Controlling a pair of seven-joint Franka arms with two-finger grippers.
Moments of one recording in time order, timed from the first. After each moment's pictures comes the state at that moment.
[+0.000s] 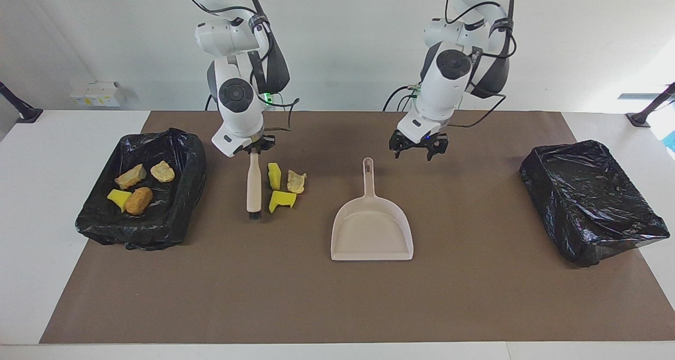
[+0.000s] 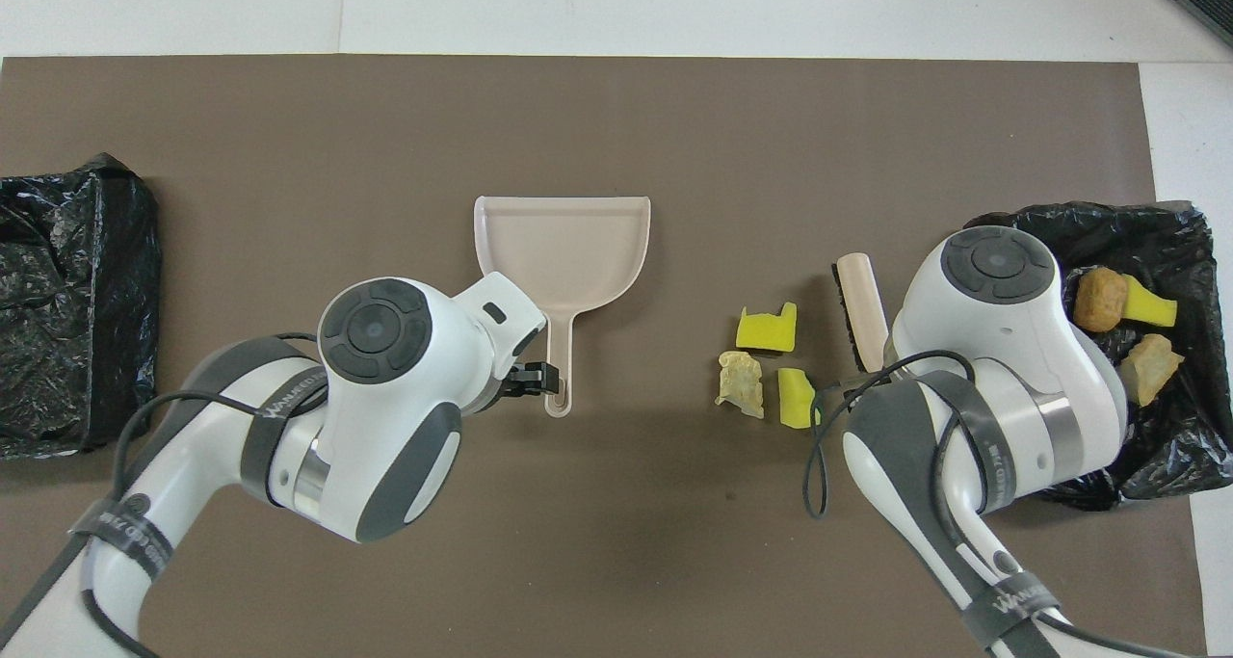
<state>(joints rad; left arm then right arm) -0.65 0.13 0.01 -2.06 -0.11 2.23 -0.52 0.11 0.04 0.08 -2.09 -0.12 1.78 0.11</state>
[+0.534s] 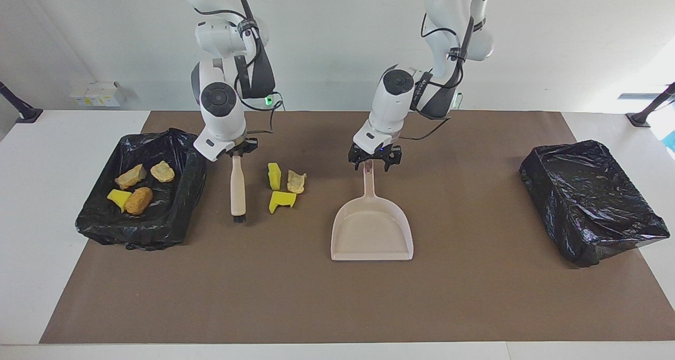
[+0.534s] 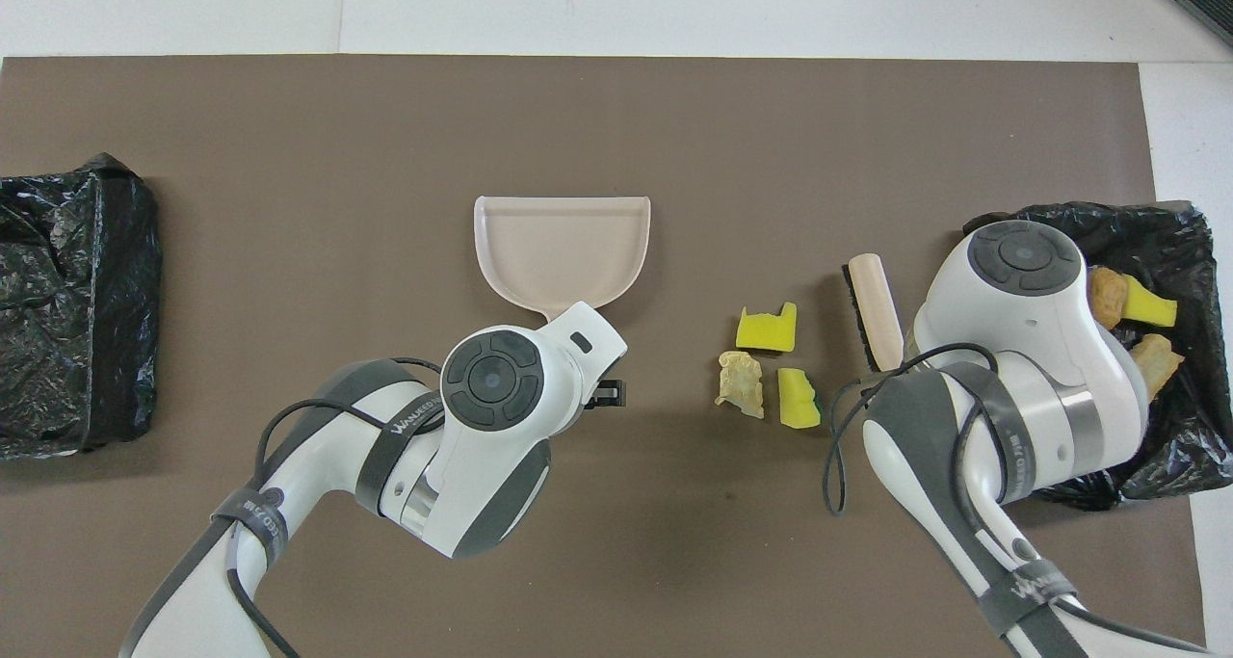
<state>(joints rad) -0.71 0.18 0.01 -2.06 -0.11 2.30 -0.53 0.10 0.04 0.09 -2.09 -0.12 1.78 0.10</state>
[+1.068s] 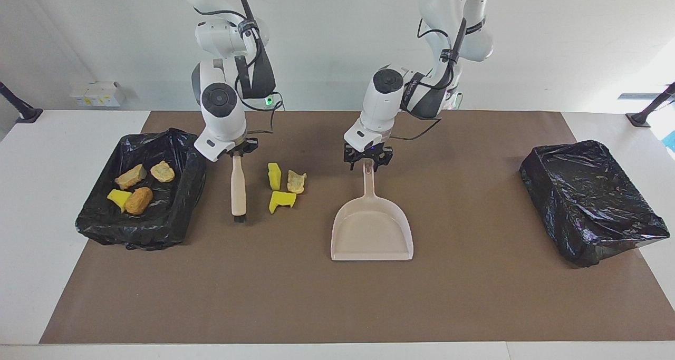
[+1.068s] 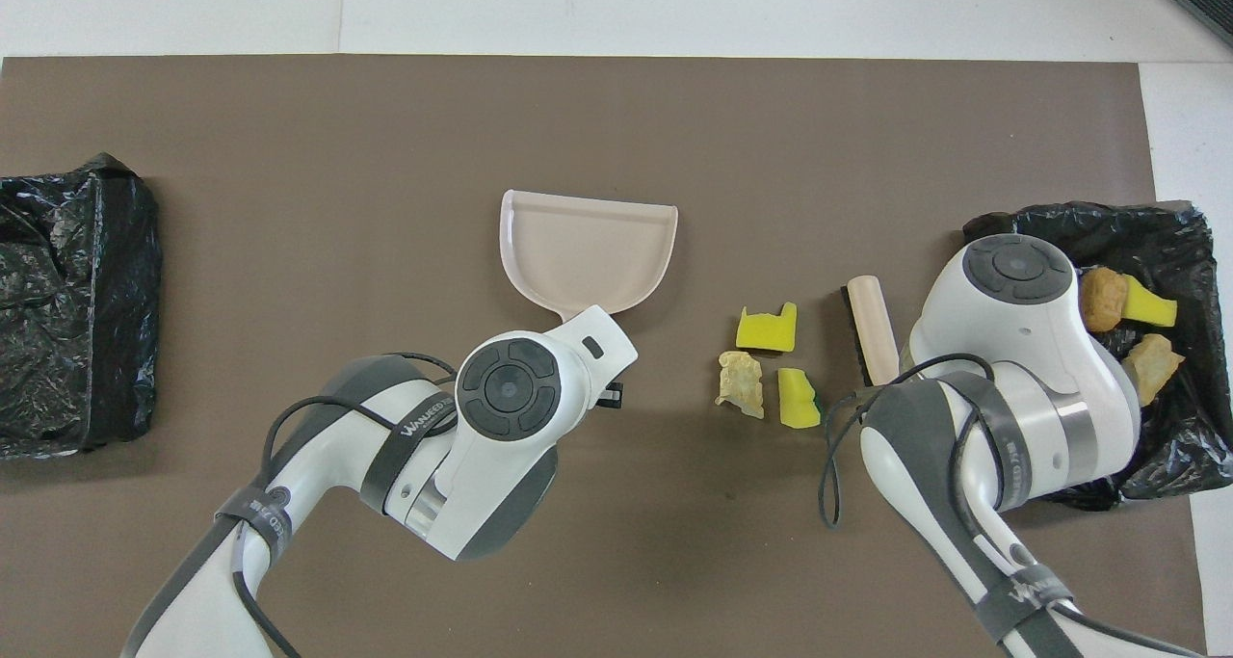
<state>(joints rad) -0.72 0.18 0.01 -2.05 -0.04 2.30 -0.50 0.10 0.02 0.09 -2.14 -0.06 1.76 0.15</state>
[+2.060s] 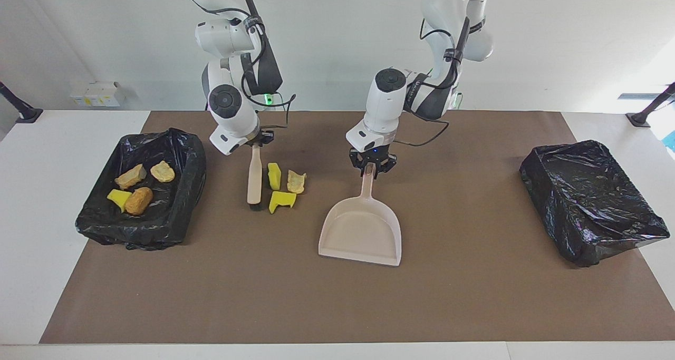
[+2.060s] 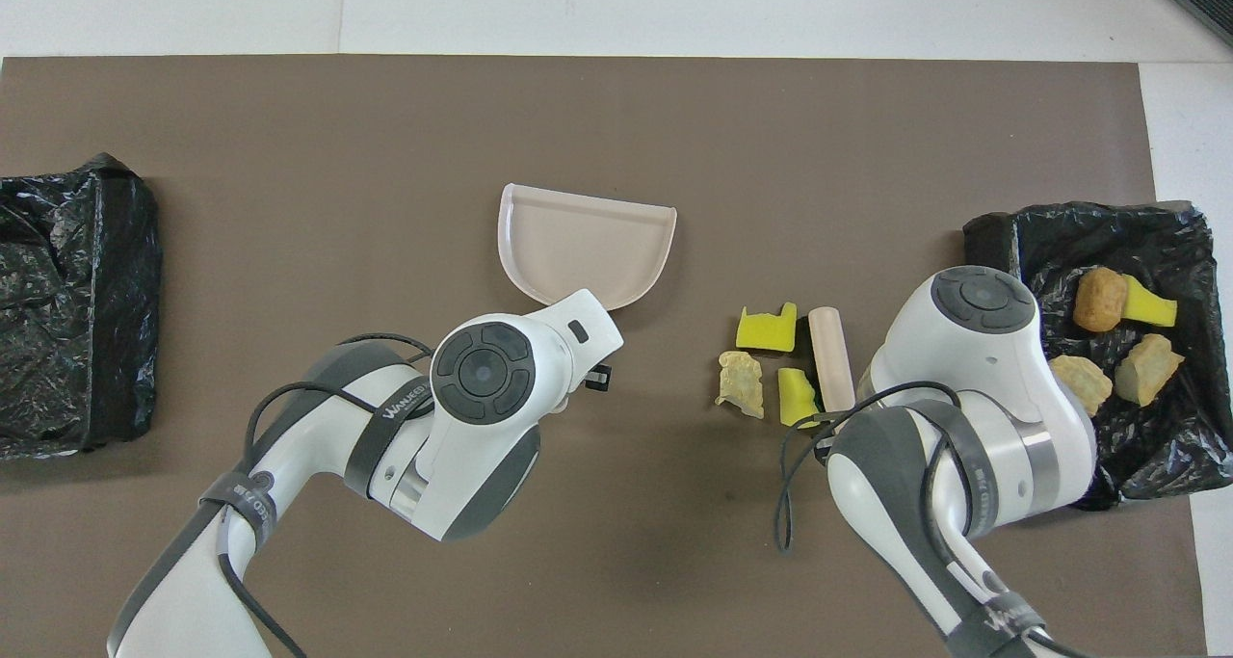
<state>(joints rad) -0.70 0.20 0.03 -2.04 -0.03 2.37 -0.38 0.17 0.00 0.09 -2.20 0.07 1.77 0.19</state>
